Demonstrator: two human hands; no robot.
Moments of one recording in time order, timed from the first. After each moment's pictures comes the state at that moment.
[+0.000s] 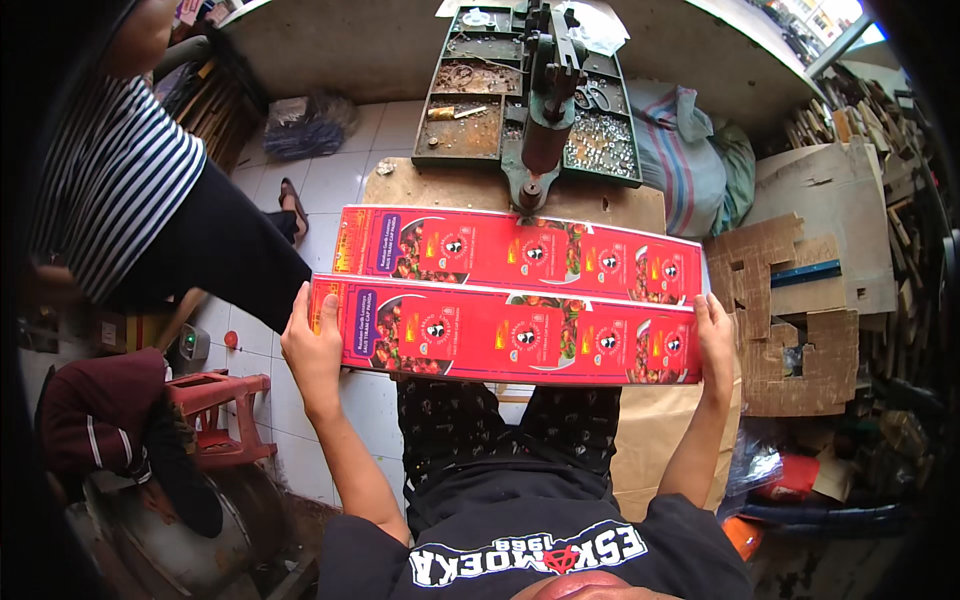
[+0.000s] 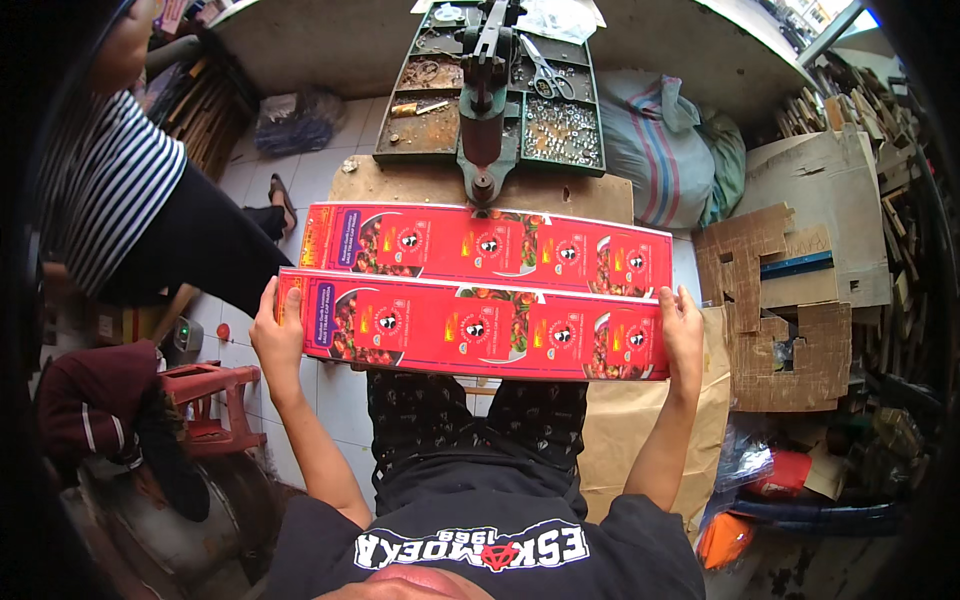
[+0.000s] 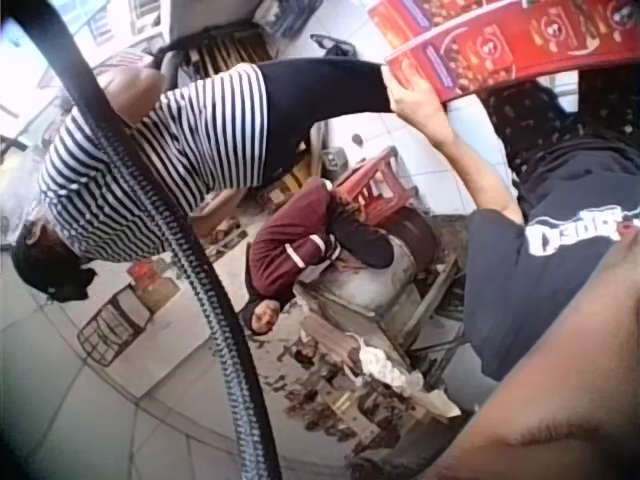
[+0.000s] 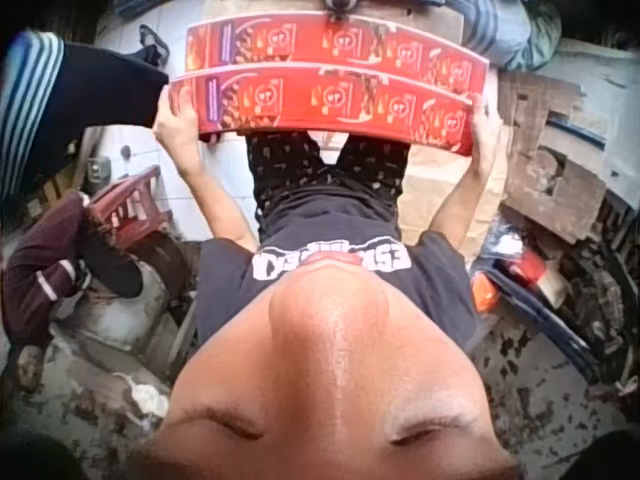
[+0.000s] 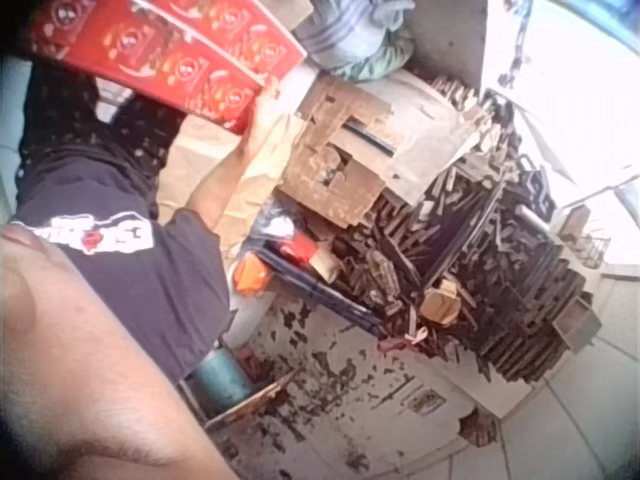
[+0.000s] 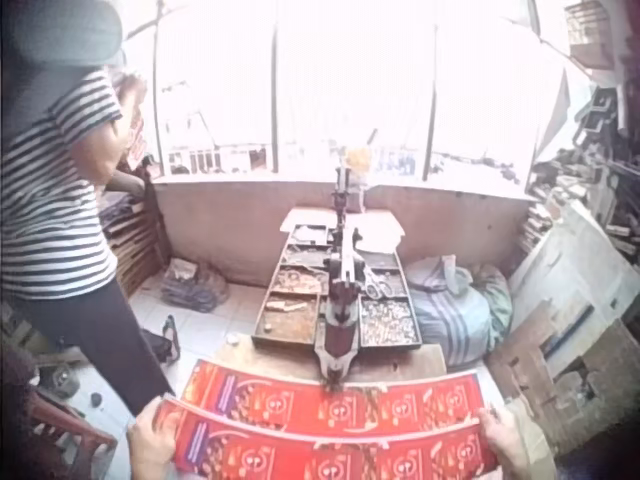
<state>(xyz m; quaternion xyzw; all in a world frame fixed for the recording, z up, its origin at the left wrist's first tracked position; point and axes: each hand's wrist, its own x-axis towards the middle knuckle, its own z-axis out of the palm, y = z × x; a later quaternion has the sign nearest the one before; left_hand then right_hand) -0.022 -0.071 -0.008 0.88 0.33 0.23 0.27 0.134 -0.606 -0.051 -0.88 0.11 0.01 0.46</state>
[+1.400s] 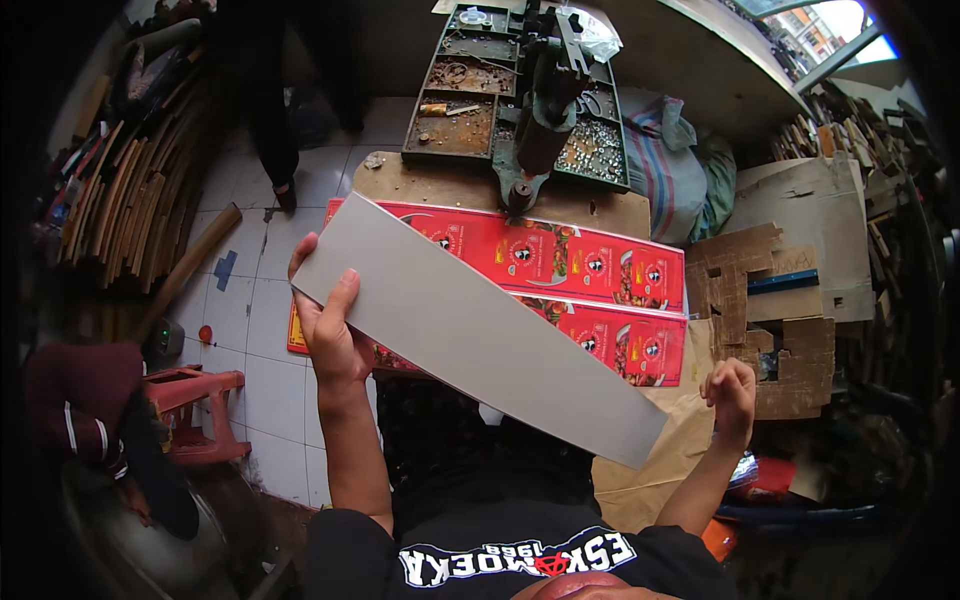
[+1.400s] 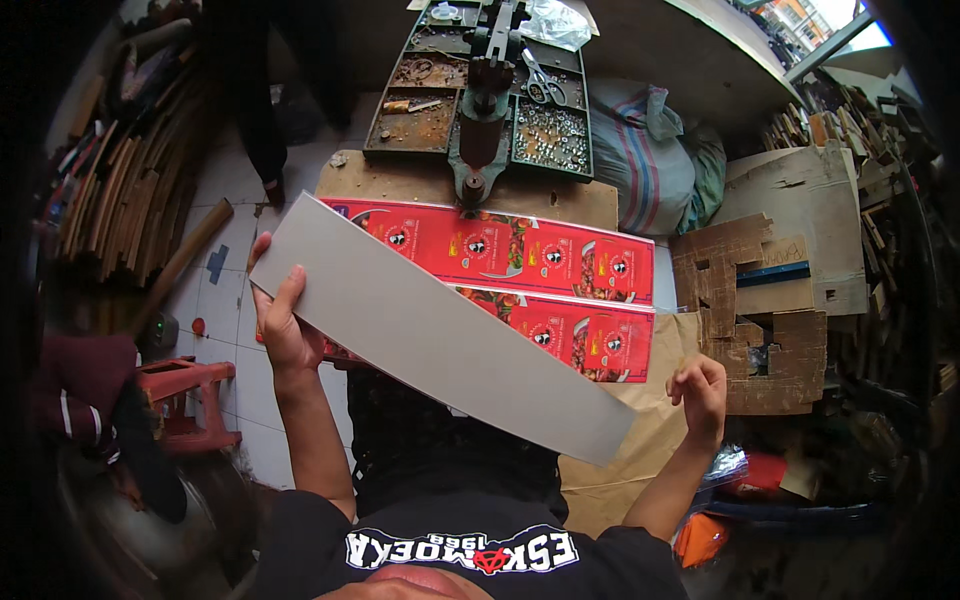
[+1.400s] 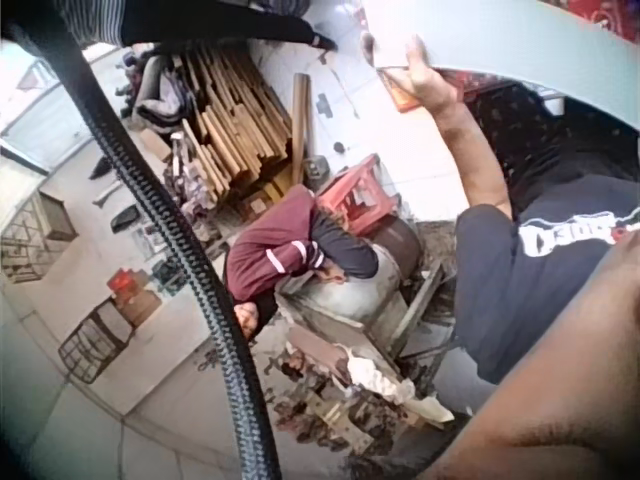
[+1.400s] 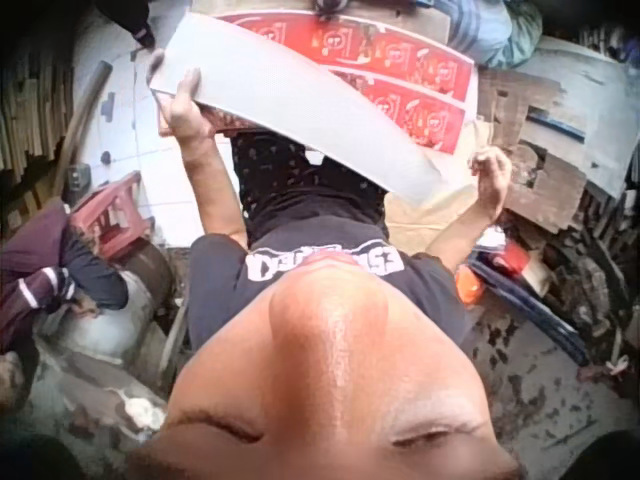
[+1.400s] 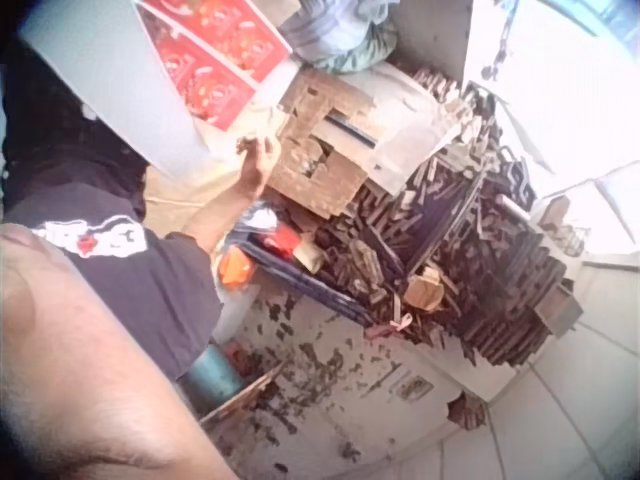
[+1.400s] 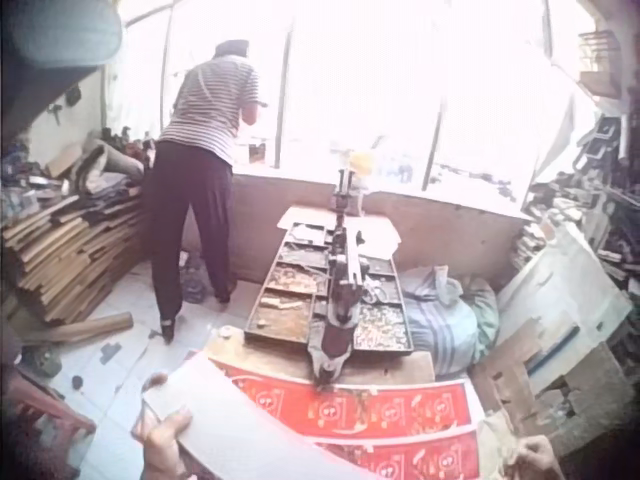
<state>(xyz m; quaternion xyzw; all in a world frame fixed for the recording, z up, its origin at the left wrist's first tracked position) 0.017 -0.136 0.036 0.47 0.17 0.29 0.82 0.059 -0.643 0.033 -0.67 -0.07 0.12 0.73</state>
